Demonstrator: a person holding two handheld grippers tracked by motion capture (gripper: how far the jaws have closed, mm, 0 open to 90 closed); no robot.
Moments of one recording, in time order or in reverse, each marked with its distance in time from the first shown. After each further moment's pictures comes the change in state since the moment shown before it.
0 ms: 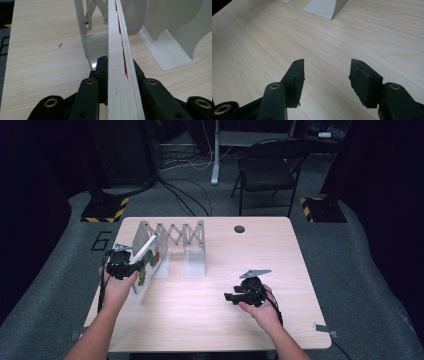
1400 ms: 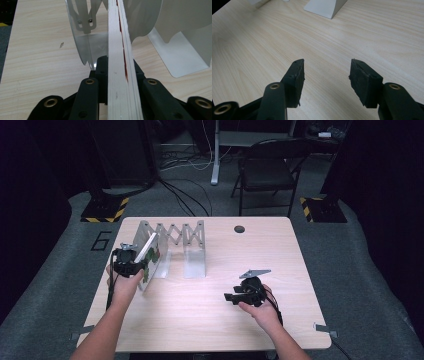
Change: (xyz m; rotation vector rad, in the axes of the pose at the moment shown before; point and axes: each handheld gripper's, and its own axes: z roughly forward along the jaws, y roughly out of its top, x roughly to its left) left arm -0.006 -0.001 0.023 0.004 0.059 -0.026; right arm 0.000 0.000 0.002 0.007 0.001 0.002
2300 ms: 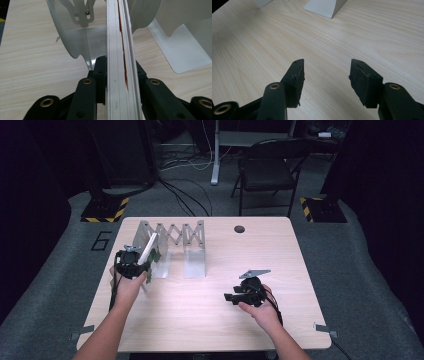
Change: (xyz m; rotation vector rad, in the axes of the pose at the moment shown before) left arm -0.005 -0.005 0.008 0.038 0.003 0.002; right arm 0.001 0.000 0.000 0.010 -0.001 0.007
